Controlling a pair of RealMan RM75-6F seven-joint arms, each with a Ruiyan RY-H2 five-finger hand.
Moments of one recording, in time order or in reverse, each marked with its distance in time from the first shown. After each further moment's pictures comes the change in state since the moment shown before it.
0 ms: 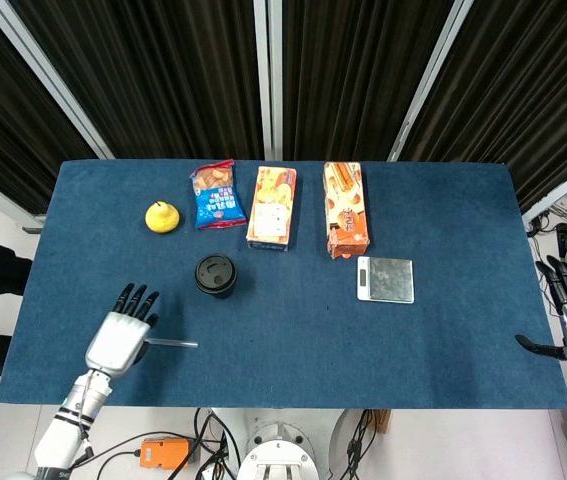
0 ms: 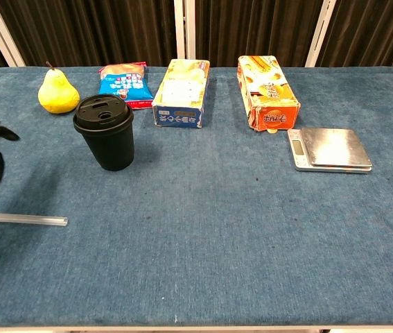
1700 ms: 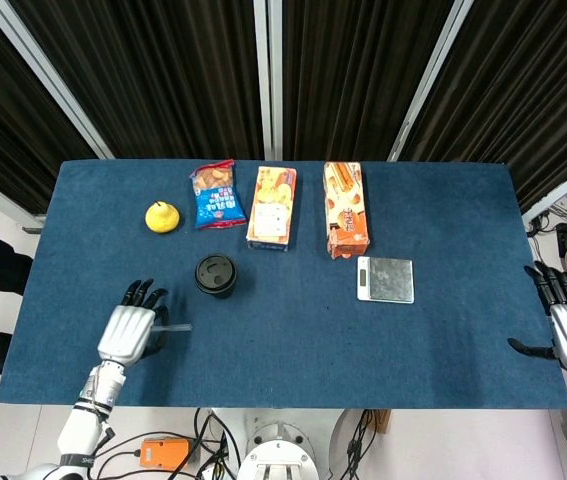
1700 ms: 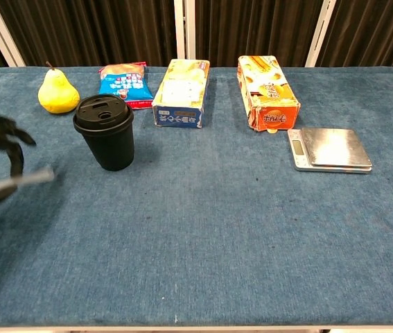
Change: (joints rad) left arm -0.039 -0.057 -0.052 -0.035 -0.131 0.048 -0.294; right arm 0.021 -0.019 -0.016 0.009 0.016 -0.070 -0.015
